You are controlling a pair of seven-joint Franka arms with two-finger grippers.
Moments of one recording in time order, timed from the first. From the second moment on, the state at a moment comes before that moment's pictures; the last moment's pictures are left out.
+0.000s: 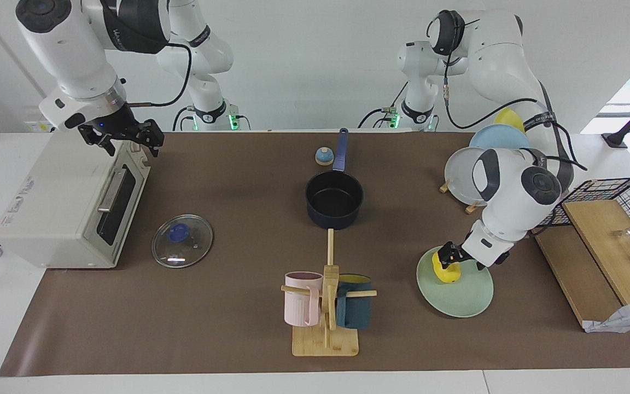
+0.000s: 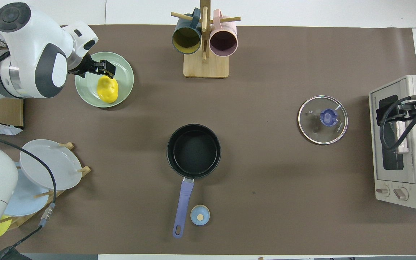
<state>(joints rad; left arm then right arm) -0.17 0.57 -0.01 -1.41 -0.03 2.01 -0.02 -0.04 0.01 0.02 -1.62 -0.08 1.50 -0.01</state>
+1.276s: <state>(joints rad) -0.18 0.57 0.00 -1.53 -0.02 2.14 -0.02 -0.03 0.04 0.03 -1.63 -0.03 1.59 -0.08</state>
